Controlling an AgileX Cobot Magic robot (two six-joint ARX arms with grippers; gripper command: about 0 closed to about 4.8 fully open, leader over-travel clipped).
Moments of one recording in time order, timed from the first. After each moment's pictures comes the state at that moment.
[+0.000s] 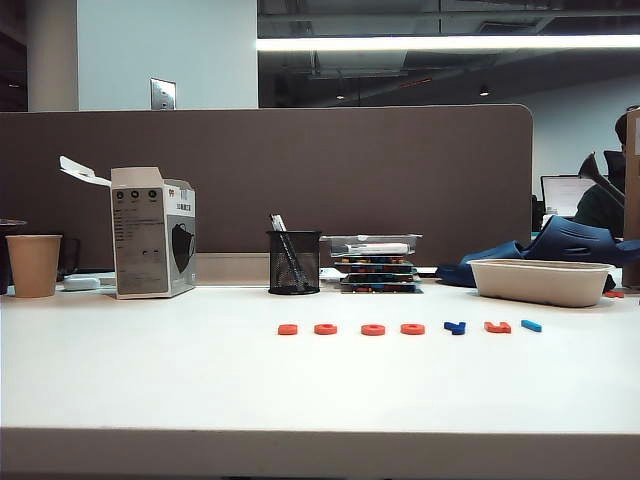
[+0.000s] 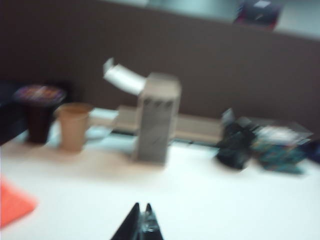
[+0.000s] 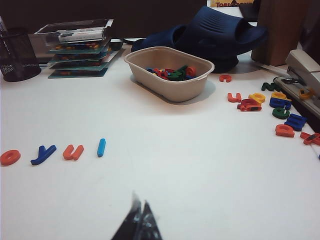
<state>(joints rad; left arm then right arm) -0.03 0.00 0.09 0.08 0.03 -0.13 -0.10 0.01 0.01 -0.12 -0.13 0.05</state>
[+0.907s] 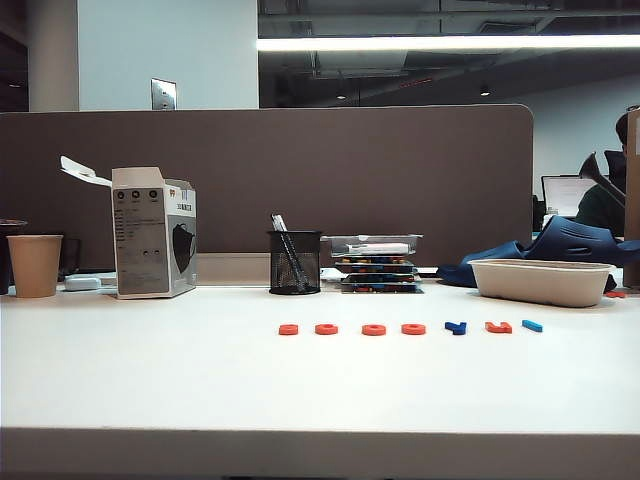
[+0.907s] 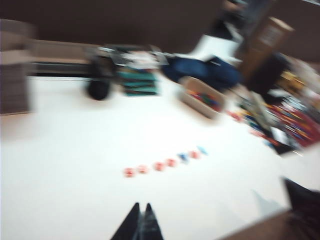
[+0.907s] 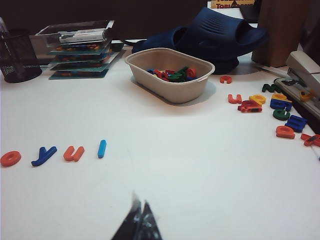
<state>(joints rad) -0.27 0.89 1.63 -1.10 0.32 -0.22 -0.10 0.01 0.01 -0.12 -0.13 0.05</state>
